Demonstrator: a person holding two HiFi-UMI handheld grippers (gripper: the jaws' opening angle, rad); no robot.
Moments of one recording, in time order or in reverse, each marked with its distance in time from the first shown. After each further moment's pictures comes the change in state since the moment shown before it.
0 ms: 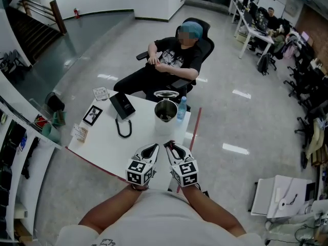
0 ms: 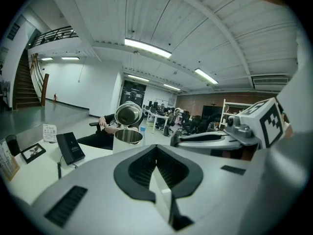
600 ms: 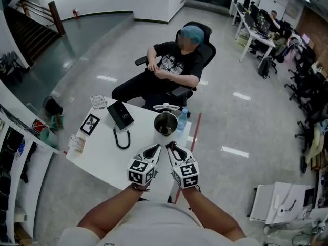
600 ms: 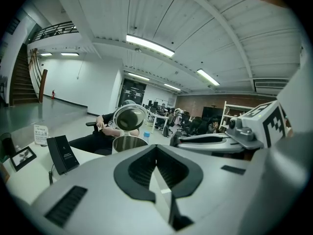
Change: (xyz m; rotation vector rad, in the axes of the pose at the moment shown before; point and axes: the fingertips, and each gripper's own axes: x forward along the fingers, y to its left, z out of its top) left arm 0.062 0.033 0.032 -0.011 0.005 -0.022; right arm 0.050 -0.047 0.027 0.008 -0.006 -0.027
